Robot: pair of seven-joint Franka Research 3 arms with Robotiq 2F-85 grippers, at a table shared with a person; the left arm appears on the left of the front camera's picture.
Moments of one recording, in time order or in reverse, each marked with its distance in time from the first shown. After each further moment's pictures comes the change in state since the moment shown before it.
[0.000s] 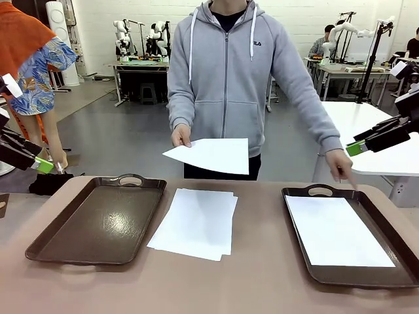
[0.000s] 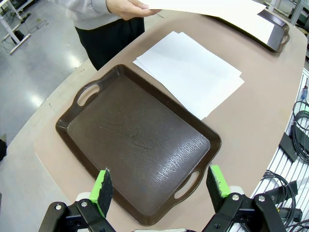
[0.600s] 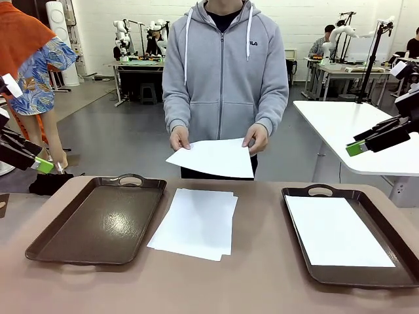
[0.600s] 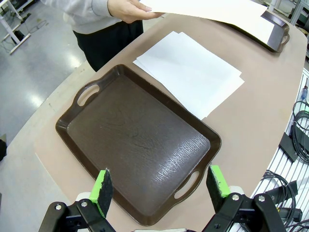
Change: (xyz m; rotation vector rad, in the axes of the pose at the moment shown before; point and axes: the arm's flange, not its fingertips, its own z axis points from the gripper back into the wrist) left arm 0.000 0.000 0.000 0.000 0.000 0.000; right arm 0.000 0.000 0.000 0.000 0.000 0.000
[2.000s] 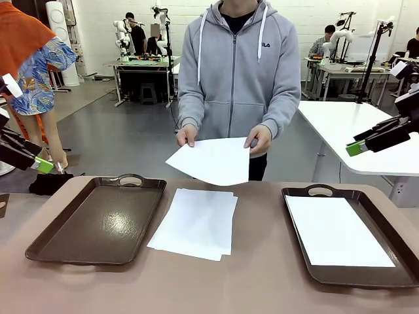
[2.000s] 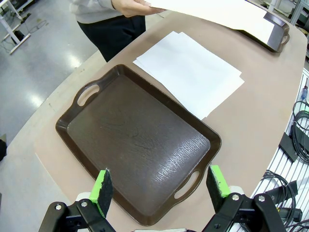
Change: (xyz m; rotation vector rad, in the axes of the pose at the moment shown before) left arm 0.000 0.000 0.000 0.000 0.000 0.000; right arm 0.000 0.000 0.000 0.000 0.000 0.000
